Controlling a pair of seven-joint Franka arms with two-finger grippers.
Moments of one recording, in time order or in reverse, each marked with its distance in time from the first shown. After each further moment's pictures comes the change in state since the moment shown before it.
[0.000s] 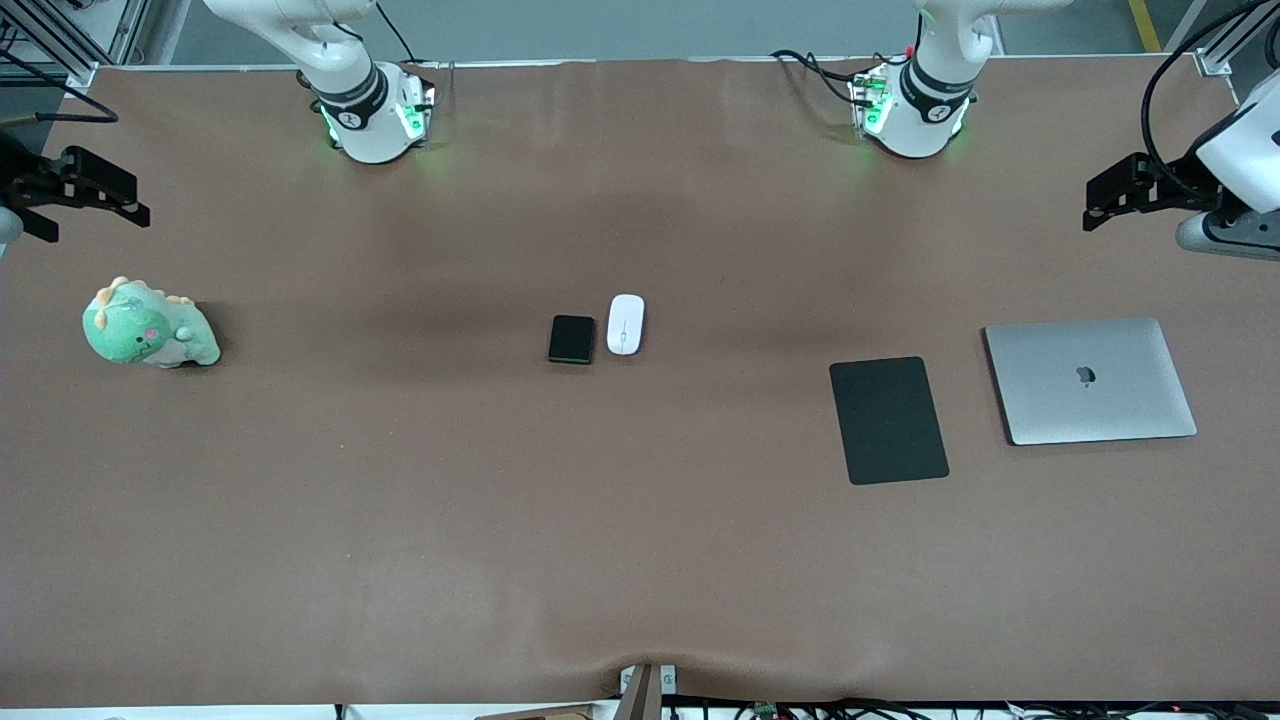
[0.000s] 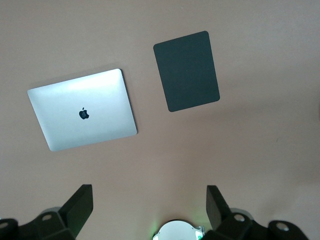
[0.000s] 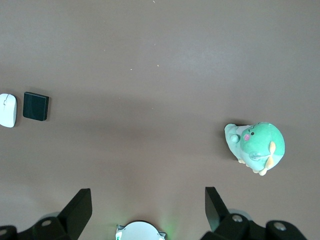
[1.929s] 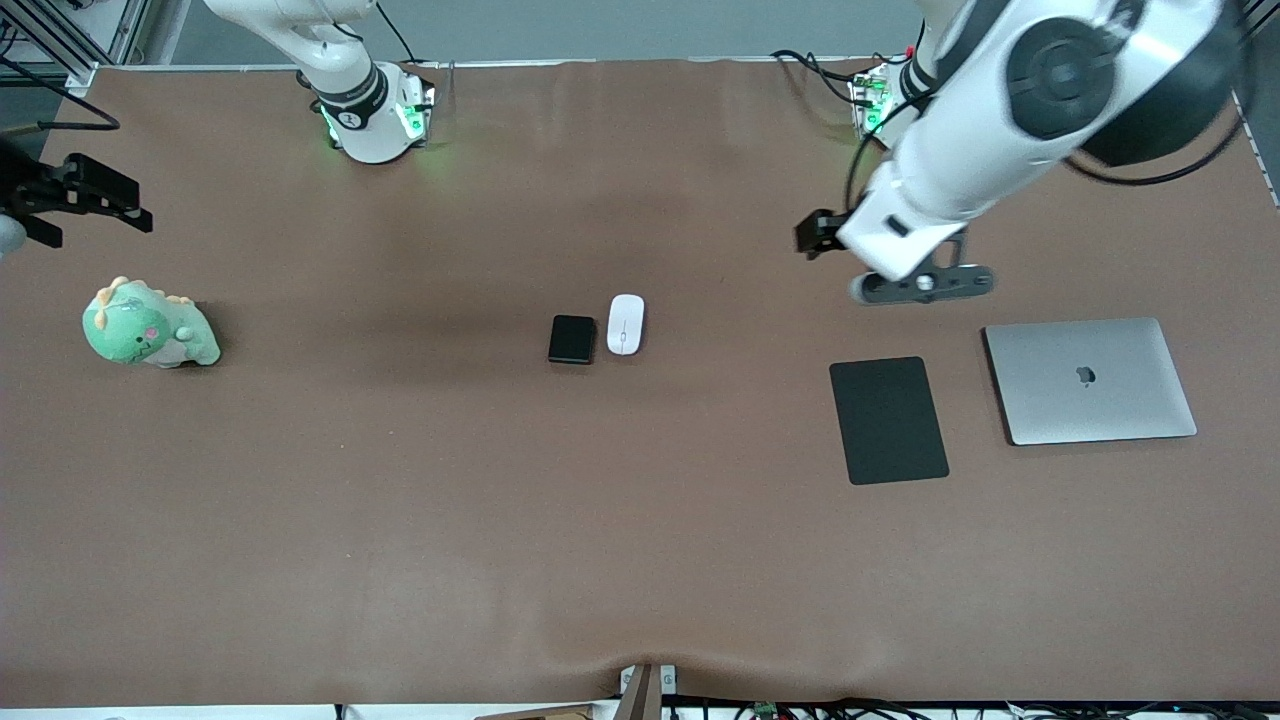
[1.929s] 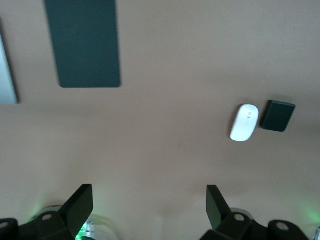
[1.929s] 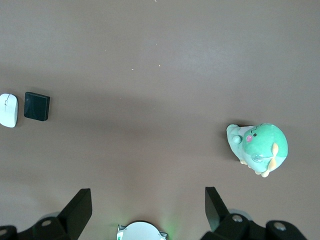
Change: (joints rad) left arm -0.186 0.224 -0.293 0.036 -0.107 0.122 -0.726; right arm -0.004 0.022 0.014 0.008 0.006 0.000 0.000
